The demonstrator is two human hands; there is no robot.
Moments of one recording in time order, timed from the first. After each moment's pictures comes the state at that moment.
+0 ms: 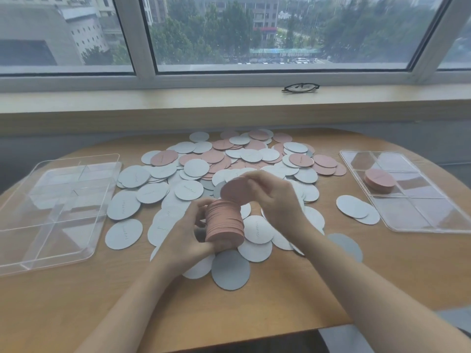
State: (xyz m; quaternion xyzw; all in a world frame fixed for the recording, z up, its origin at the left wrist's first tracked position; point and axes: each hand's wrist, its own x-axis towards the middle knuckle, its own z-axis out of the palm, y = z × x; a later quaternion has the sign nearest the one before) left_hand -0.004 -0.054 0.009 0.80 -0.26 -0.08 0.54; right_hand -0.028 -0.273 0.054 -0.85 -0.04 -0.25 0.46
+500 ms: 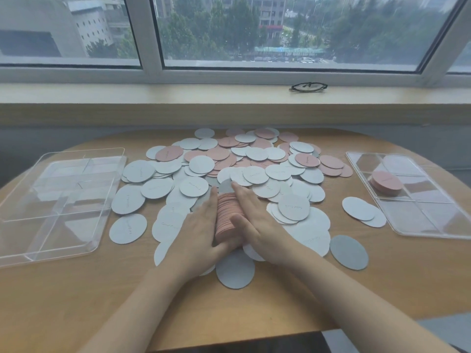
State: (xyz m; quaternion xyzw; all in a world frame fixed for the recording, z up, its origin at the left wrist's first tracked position) left_hand -0.007 -0.062 0.009 0.89 -0.31 -0.02 0.34; right_hand -0.045 -0.243 0.026 -0.91 -0.10 -0.02 0.41
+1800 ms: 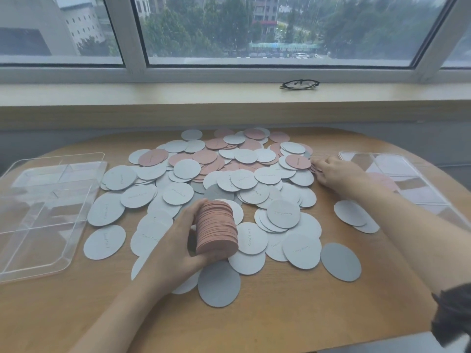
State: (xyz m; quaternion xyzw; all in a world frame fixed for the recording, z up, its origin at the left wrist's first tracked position) left_hand -0.002 -0.056 0.002 0.82 -0.30 -0.05 0.48; right_hand 0.041 -0.499 0.025 -0.99 0.13 -0.02 -0.08
